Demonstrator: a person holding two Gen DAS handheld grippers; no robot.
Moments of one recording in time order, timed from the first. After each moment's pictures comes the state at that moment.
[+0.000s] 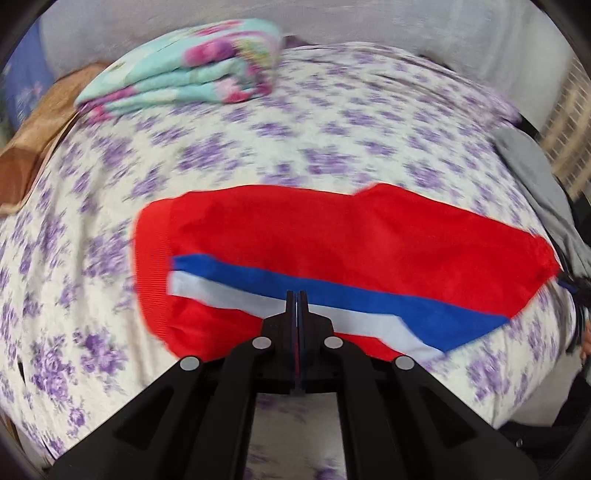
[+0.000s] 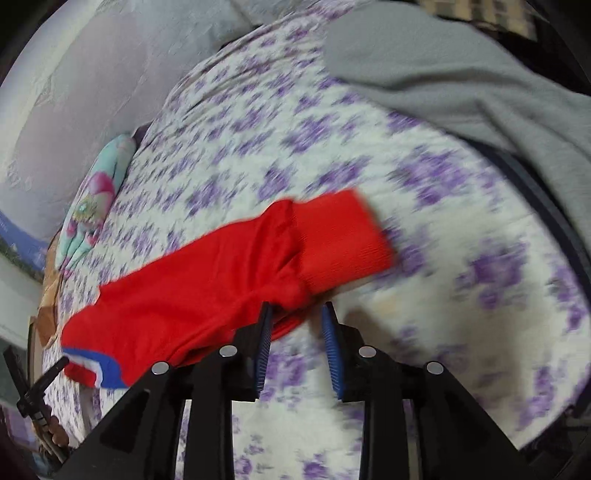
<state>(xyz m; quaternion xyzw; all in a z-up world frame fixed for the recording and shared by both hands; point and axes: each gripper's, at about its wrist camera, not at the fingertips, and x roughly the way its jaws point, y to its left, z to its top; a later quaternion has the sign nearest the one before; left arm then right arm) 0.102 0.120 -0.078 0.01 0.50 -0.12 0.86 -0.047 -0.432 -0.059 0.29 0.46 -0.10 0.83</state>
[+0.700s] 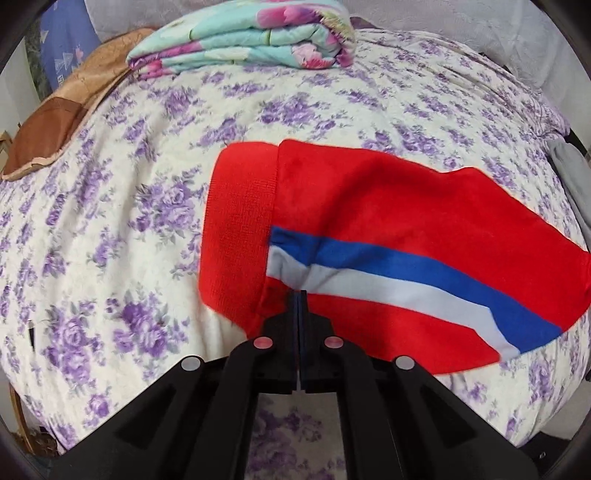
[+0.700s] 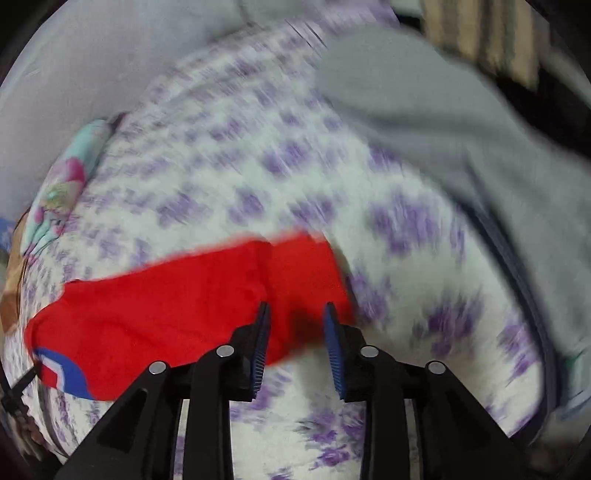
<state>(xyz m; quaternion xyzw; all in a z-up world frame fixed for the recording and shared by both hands) 0.100 0.164 -0.105 0.01 0.52 -0.05 0.85 -0.015 -0.409 -0.015 0.18 0.47 -0.11 0.86</state>
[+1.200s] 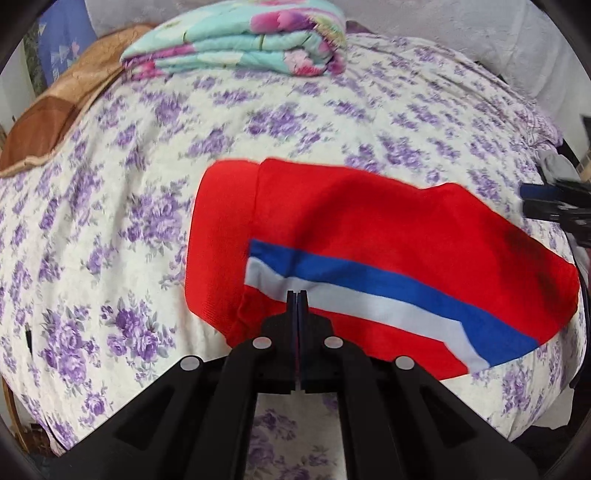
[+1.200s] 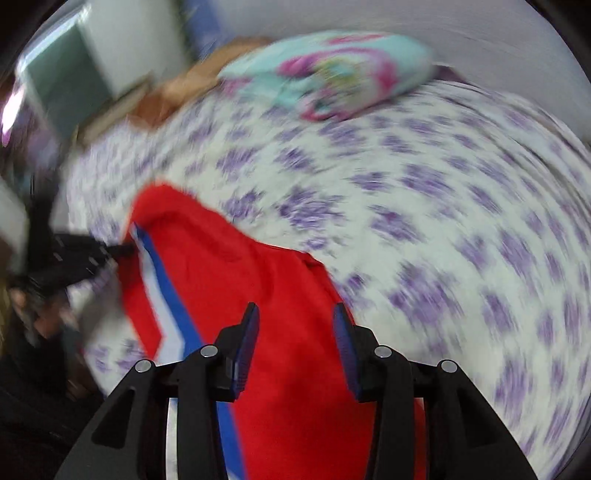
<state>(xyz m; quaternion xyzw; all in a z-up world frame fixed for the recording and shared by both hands) 0.112 0.159 -0.099 -0.01 0.53 -0.06 0.84 0.179 -0.102 -0.028 -0.14 0.51 0.32 0.79</state>
